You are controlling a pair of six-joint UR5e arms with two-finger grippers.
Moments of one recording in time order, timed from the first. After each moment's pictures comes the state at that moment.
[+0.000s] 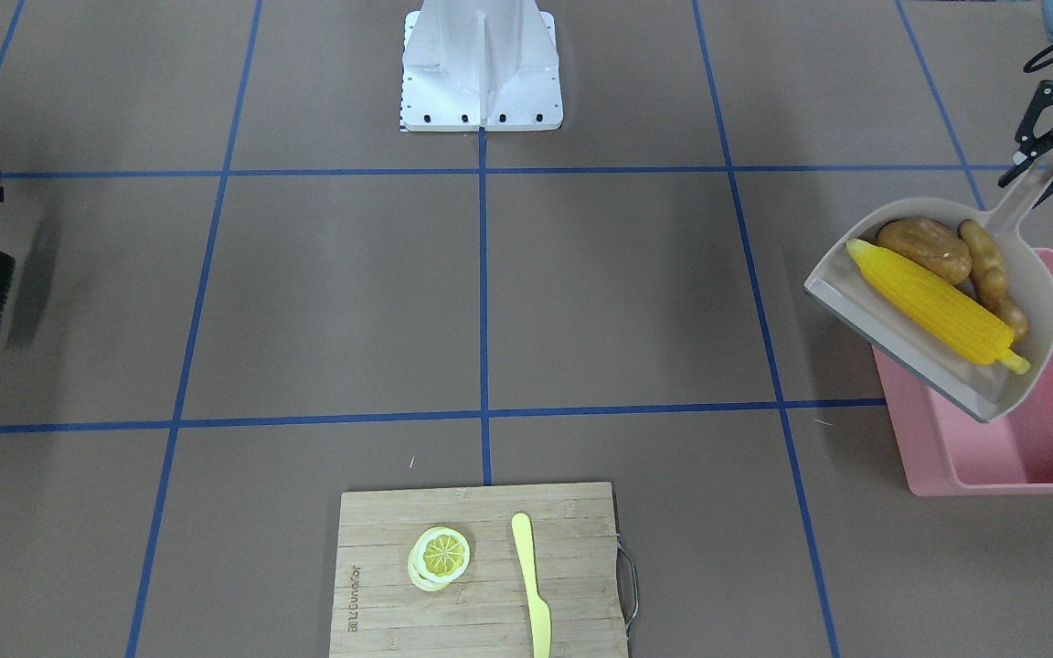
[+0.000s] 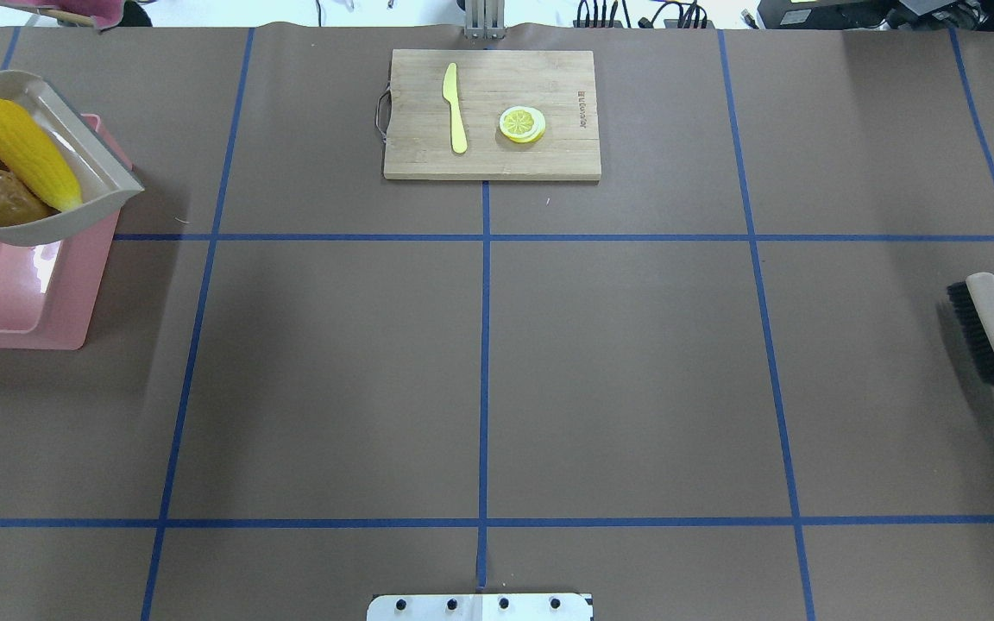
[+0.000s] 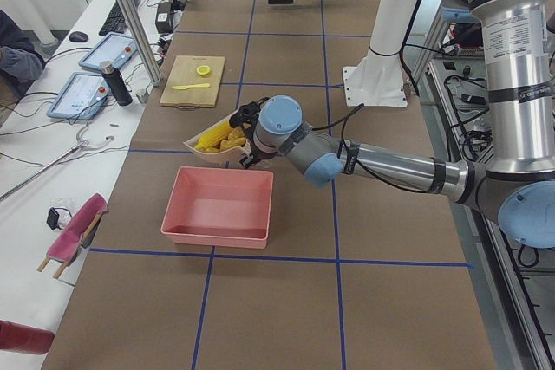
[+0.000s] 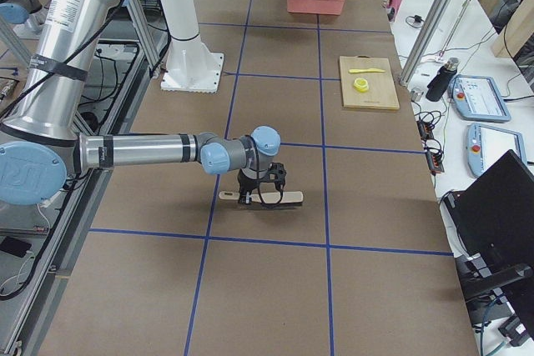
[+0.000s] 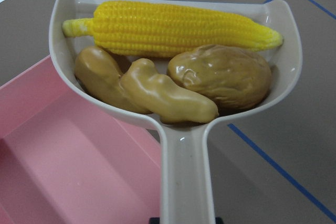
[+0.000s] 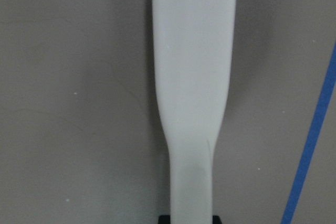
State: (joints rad) left arm -1.42 -1.38 -1.92 -2.13 -2.53 0.09; right arm 1.05 -1.89 1.86 -1.40 2.31 0.36
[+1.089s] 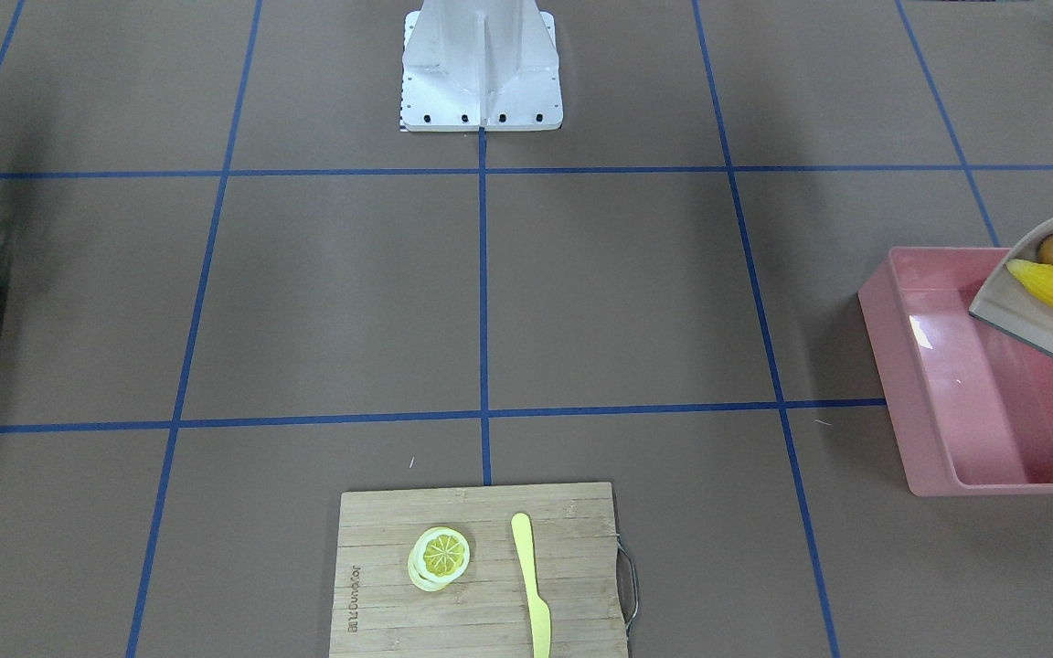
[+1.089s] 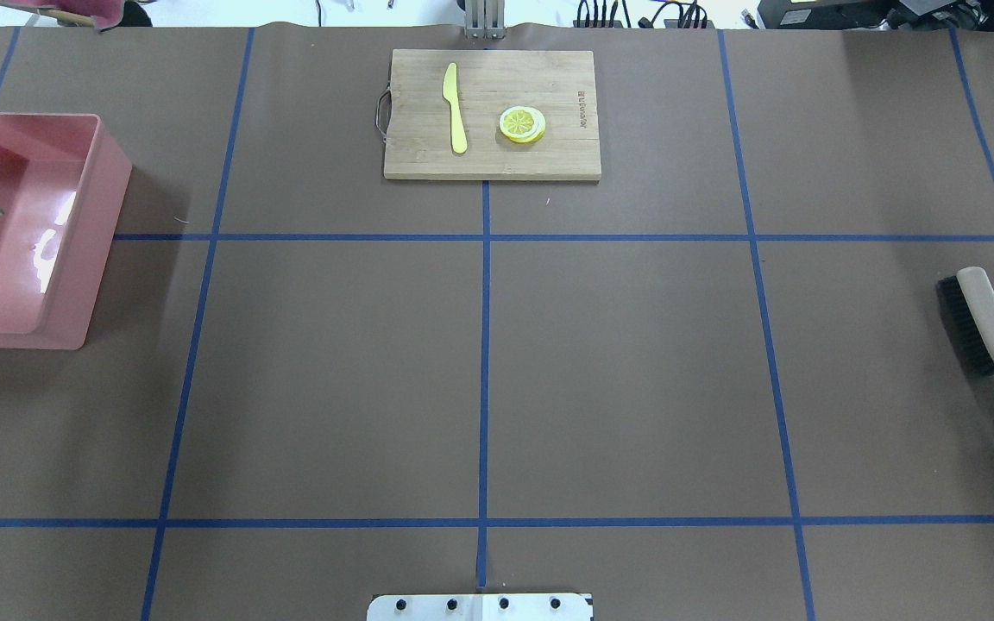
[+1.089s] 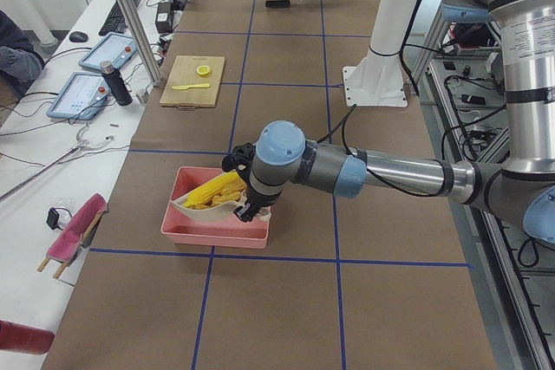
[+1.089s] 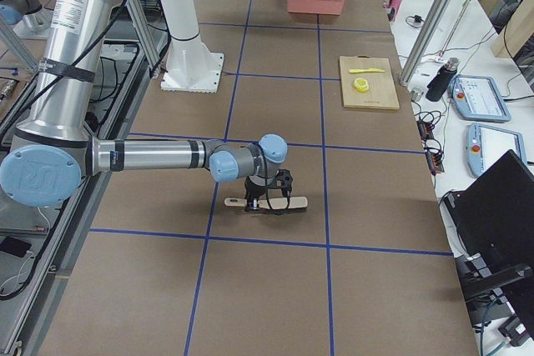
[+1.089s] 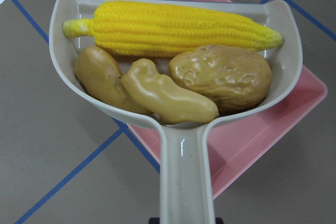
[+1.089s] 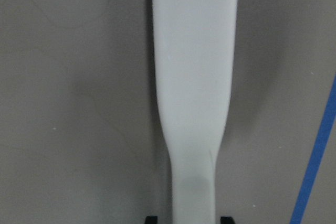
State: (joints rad) left arm -1.63 -1.37 -1.92 -1.71 -2.37 0.60; right arm 1.05 -1.83 1.79 -1.38 2.30 0.37
